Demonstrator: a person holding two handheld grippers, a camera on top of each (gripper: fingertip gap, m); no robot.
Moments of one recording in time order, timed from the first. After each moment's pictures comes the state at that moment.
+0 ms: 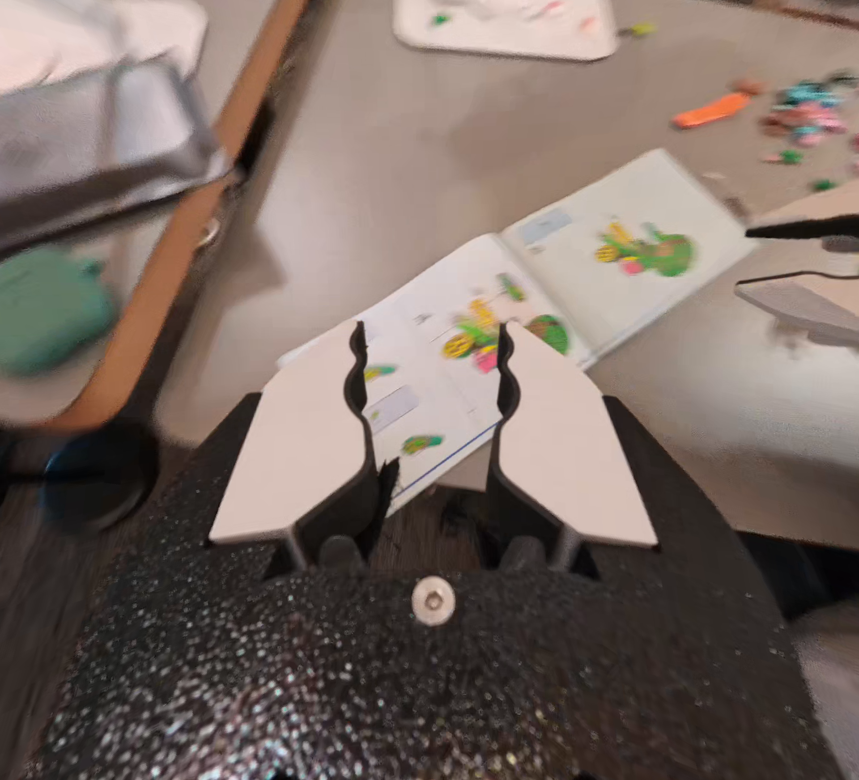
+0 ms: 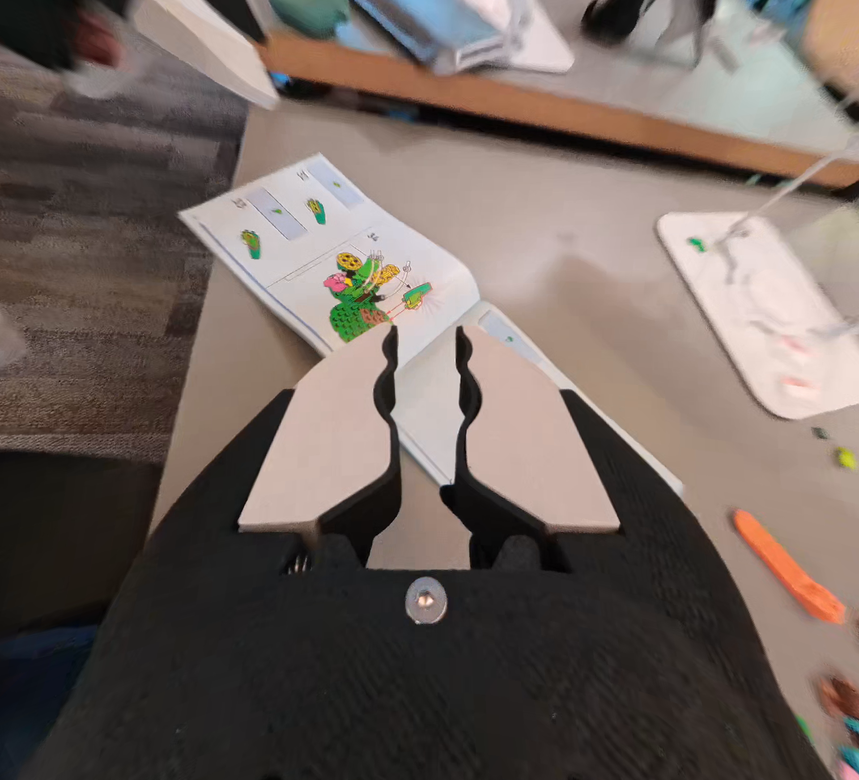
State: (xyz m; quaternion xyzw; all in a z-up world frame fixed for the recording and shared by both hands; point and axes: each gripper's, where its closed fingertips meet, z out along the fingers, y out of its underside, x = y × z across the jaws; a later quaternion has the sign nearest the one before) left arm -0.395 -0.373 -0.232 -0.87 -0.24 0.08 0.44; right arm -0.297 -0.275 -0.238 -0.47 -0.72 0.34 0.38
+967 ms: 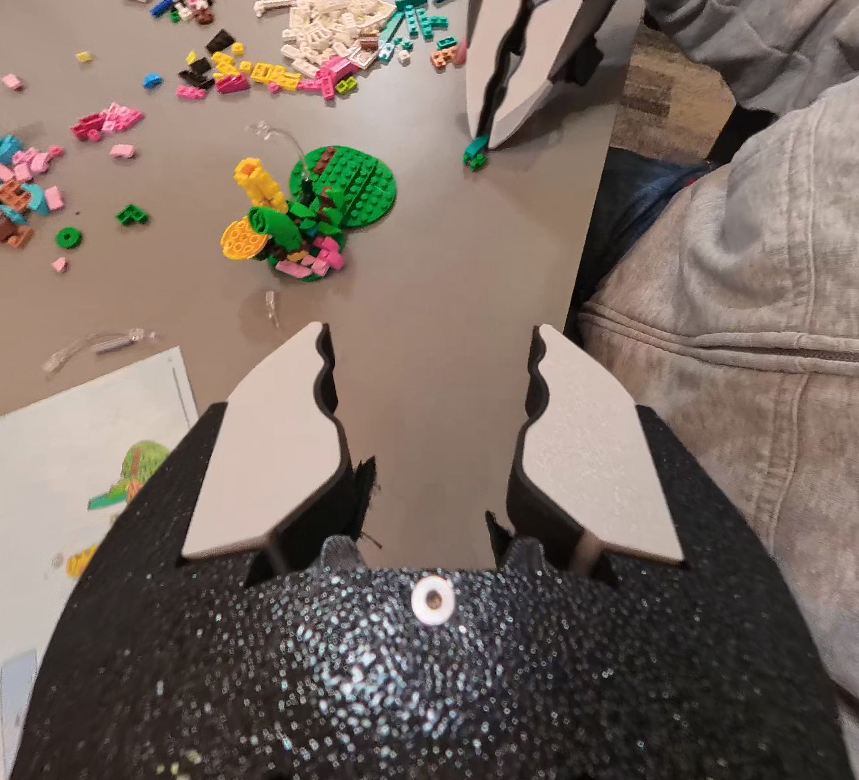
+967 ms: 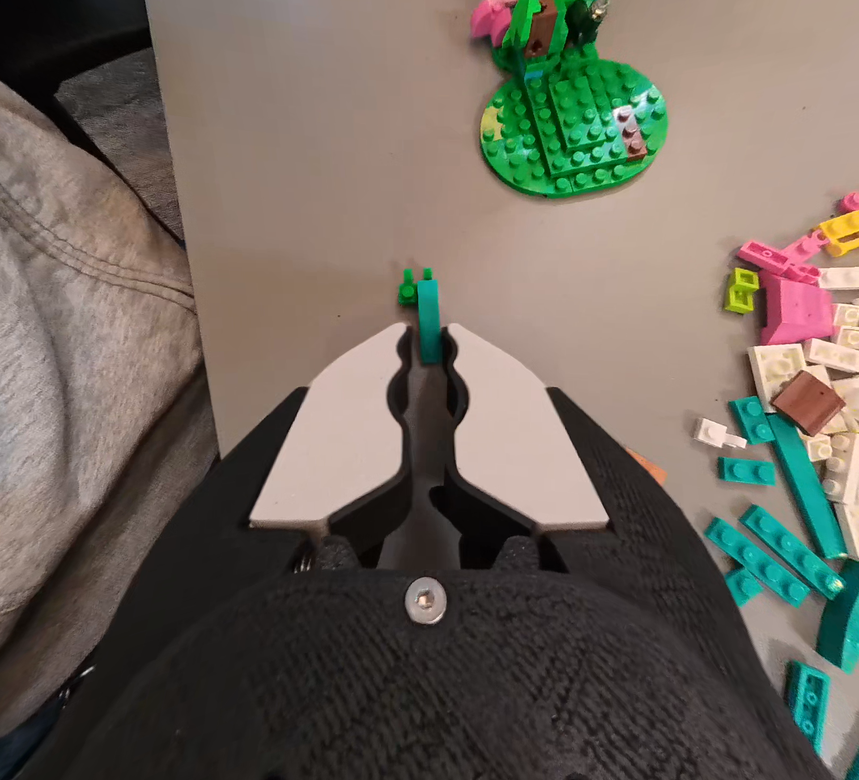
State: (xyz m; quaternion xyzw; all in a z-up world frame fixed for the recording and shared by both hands) left arm -0.109 -0.256 -0.257 -0.82 0.40 -0.18 0.37; right arm 0.047 -0.179 -0.343 -0.64 -0.66 0.30 0.23
